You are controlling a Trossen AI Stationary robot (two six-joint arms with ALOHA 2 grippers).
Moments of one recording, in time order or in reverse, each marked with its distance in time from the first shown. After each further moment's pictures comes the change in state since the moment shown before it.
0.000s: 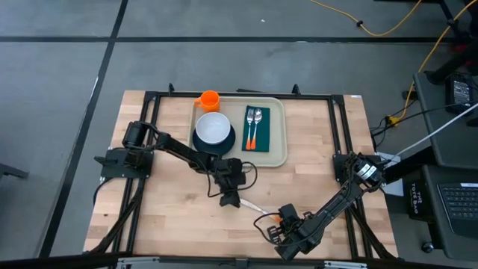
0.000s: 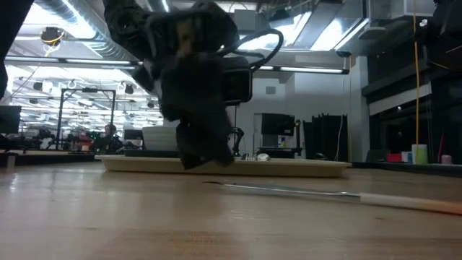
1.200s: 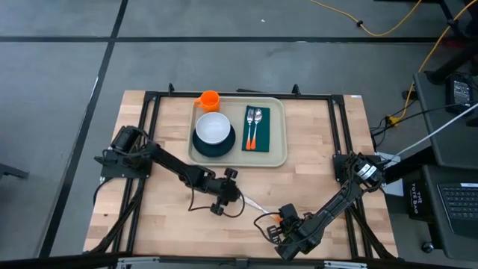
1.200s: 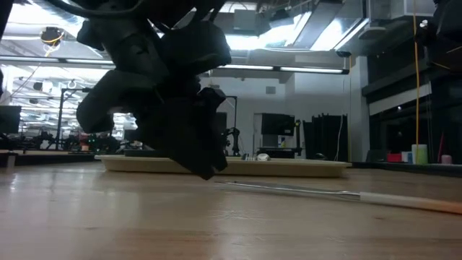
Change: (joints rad) left arm -0.206 -0.075 0.000 -0.220 -0.754 0.672; right arm 0.000 0.000 0.000 0.010 0.001 0.025
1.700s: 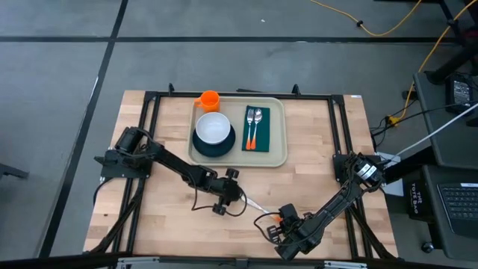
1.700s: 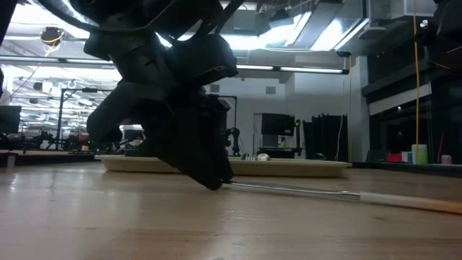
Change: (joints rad) left arm 0.014 0.053 0.005 0.027 0.030 -0.024; right arm 0.000 0.000 0.000 0.001 0.002 0.000
